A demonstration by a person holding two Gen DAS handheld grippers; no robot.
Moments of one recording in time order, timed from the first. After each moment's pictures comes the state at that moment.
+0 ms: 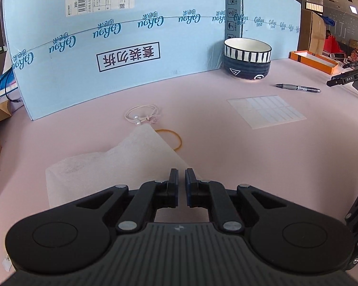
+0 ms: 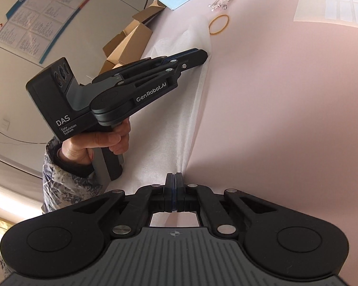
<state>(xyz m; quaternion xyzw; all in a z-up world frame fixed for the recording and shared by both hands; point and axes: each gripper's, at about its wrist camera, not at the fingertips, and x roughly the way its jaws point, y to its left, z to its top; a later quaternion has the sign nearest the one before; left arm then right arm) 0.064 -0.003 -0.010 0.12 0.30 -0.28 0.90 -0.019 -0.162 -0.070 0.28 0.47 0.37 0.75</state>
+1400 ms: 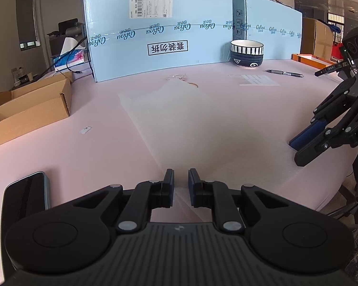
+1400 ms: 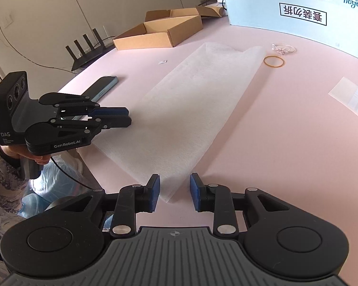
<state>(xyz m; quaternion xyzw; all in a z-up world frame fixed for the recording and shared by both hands) -0.126 0.109 0.001 0.10 0.28 -0.21 0.93 -0.087 -0.115 -0.022 0.03 0.35 0.39 0.85</state>
